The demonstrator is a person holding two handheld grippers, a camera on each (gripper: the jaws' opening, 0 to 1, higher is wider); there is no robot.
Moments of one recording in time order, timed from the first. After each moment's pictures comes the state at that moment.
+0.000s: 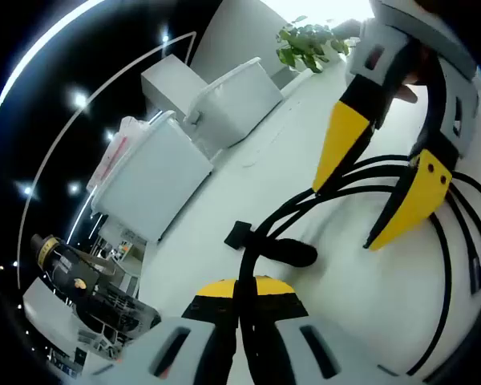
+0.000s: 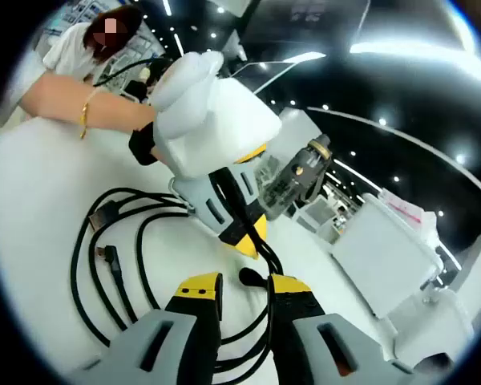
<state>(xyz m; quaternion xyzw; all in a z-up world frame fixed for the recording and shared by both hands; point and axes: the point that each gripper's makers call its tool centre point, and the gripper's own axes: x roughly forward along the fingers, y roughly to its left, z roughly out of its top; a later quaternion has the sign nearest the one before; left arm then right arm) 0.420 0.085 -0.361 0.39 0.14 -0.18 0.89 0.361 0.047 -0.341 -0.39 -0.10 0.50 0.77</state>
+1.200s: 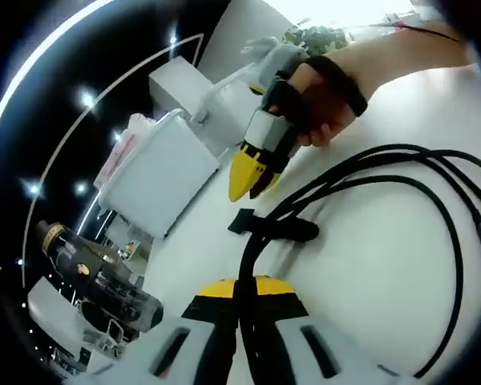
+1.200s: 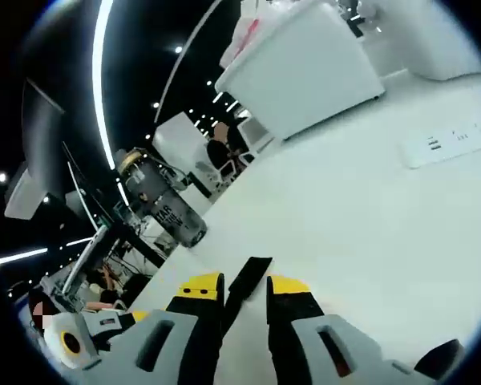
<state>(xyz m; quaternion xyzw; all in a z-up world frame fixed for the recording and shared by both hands) 0.408 0.096 -0.372 0.43 0.13 -0.16 0.88 0.503 0.047 -0.378 0.18 0.31 0.40 0.84</state>
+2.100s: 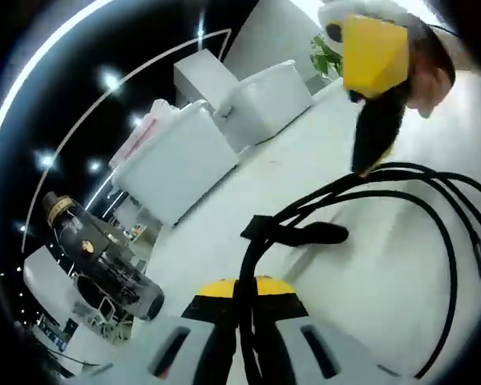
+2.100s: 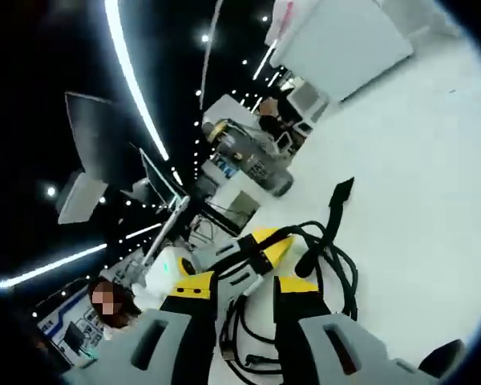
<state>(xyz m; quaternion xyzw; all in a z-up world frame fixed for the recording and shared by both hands) 0.419 0.106 -0.358 0.34 0.11 -0.10 0.93 0.368 0.033 -0.336 0.21 0.32 0.53 0.76</state>
